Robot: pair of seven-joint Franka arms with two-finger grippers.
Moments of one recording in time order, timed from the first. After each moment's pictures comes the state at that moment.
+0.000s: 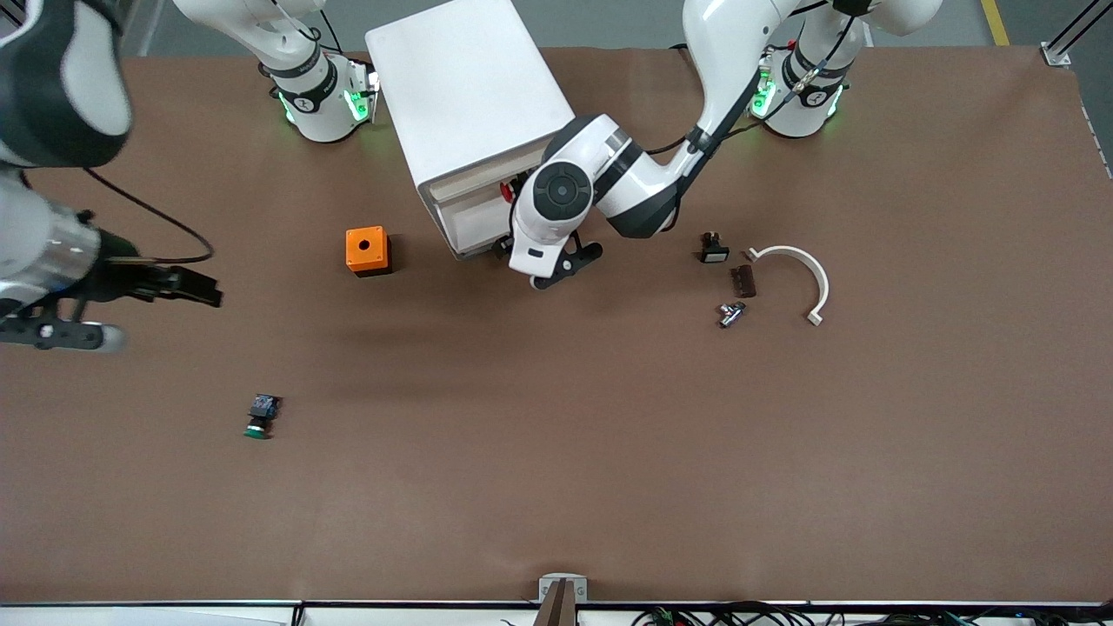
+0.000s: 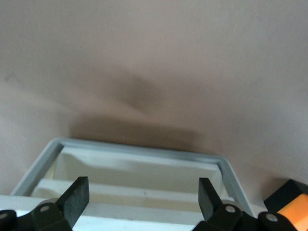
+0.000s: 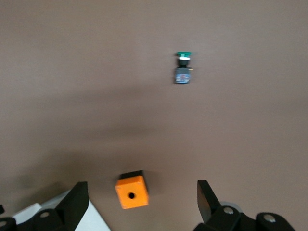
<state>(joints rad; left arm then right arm) -0.76 0.63 -0.17 -1.51 -0.32 2.05 -1.30 0.08 0.21 -0.09 -1.46 0.08 1.55 0.08</state>
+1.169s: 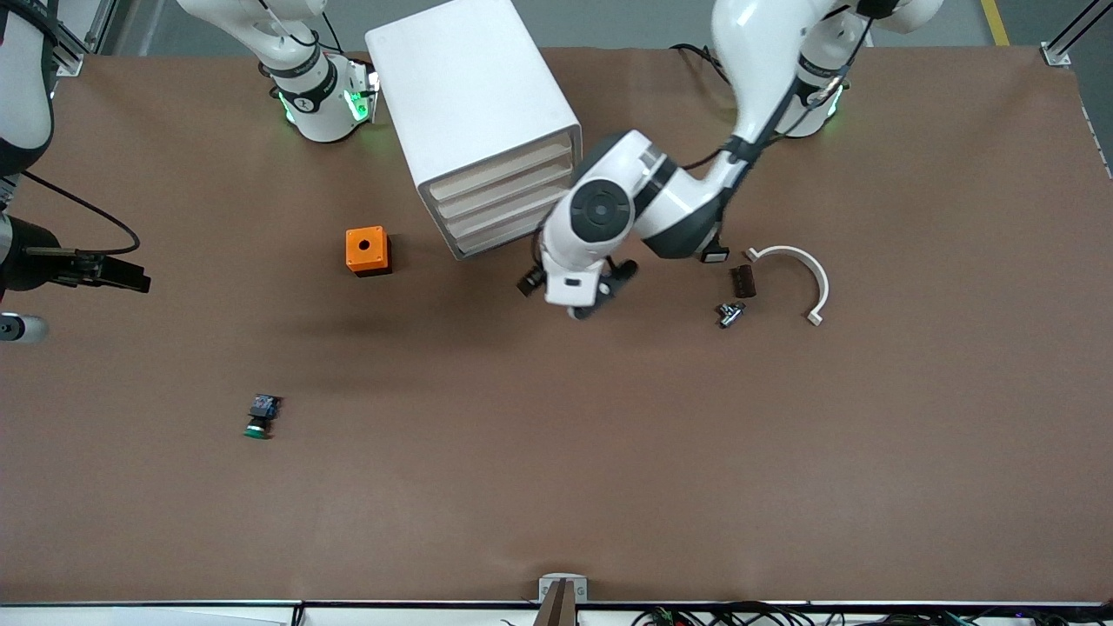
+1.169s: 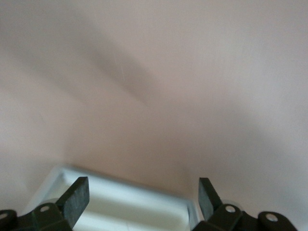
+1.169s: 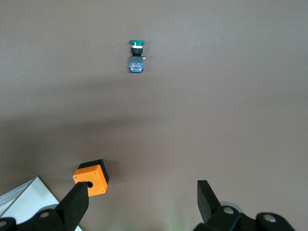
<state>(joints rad) -0.62 0.59 -0.15 -1.43 -0.17 1.98 -1.40 -0.01 0.21 -0.08 -1.44 0.00 1.49 0.01</state>
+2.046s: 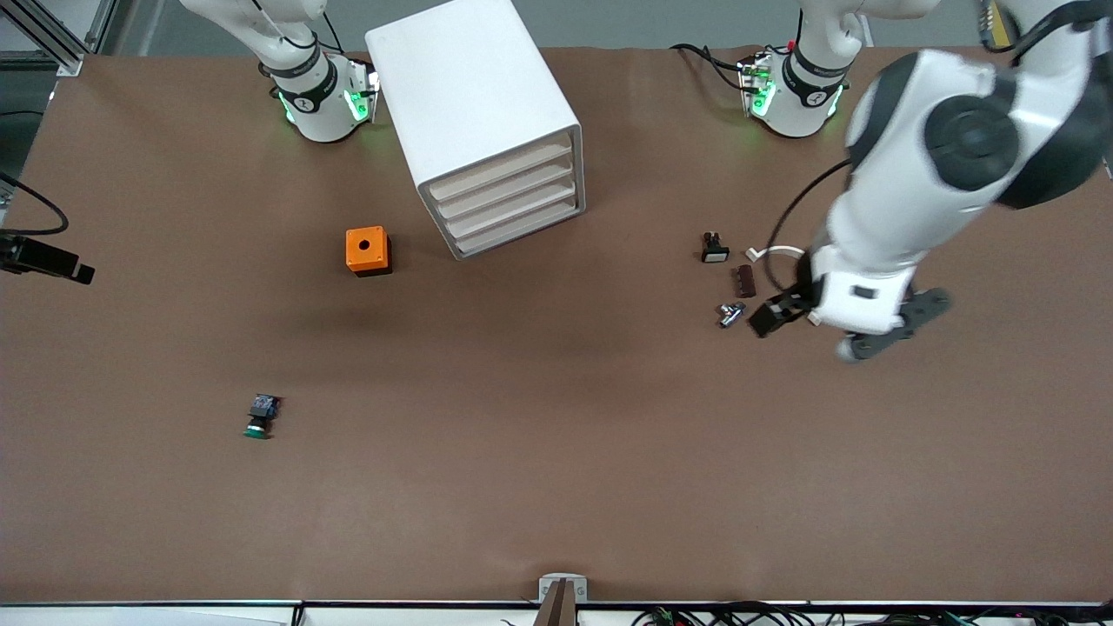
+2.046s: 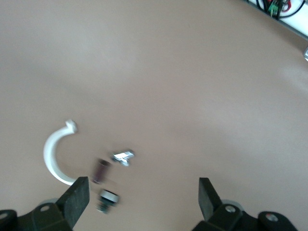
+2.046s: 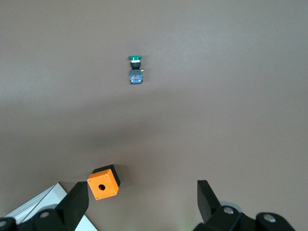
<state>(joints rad) -0.18 0.24 -0.14 -1.44 0.04 1.72 -0.76 -0.09 0.17 -0.08 -1.36 0.06 1.43 0.01</state>
